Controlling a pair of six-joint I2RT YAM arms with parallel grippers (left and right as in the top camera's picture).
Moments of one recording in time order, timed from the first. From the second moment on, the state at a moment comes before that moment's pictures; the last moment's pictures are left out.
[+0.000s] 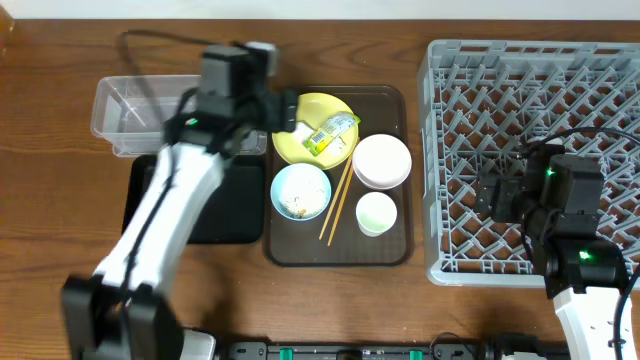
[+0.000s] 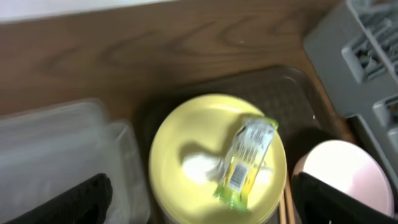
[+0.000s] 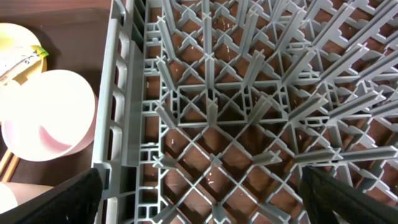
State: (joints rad) left arm -0.26 1.63 1.31 -0.44 0.15 -0.04; right arm -0.04 0.96 0.79 -0.63 -0.03 0.07
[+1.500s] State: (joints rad) left arm -0.18 1.67 1.32 -0.47 0.00 -0.23; right arm -0.04 0.96 0.80 -0.63 -0.03 0.07
